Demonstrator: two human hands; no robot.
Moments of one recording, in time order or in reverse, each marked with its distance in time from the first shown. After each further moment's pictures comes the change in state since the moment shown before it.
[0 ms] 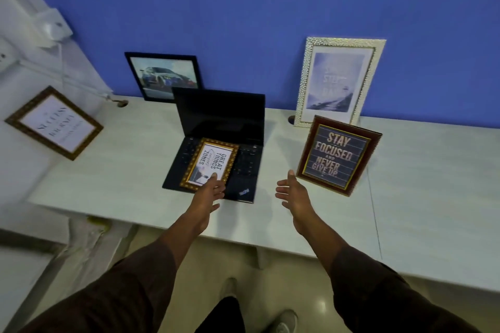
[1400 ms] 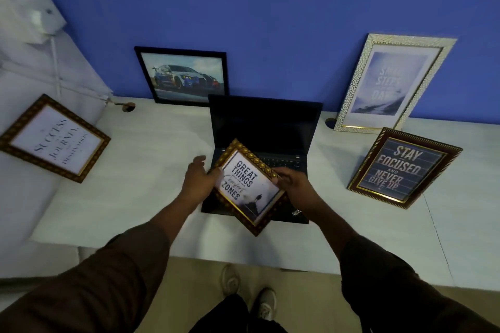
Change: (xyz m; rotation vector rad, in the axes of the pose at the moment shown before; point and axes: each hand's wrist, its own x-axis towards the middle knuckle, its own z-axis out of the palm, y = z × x) left_hand 0.142 0.097 -0.177 0.498 0.075 0.214; right_hand 0.064 -0.050 0.181 -0.369 -0.202 -0.313
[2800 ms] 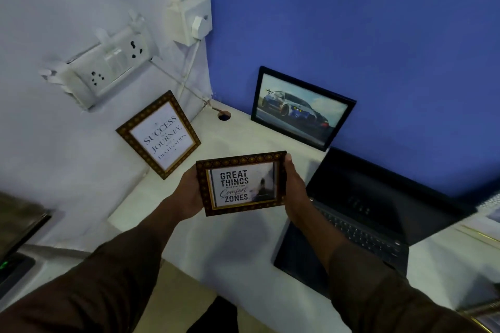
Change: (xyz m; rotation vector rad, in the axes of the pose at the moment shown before) left_hand 0.101 -0.106 -0.226 -1.044 -0.143 -0.188; right_hand 0.174 -0.147 0.235 0.334 -0.083 0.231
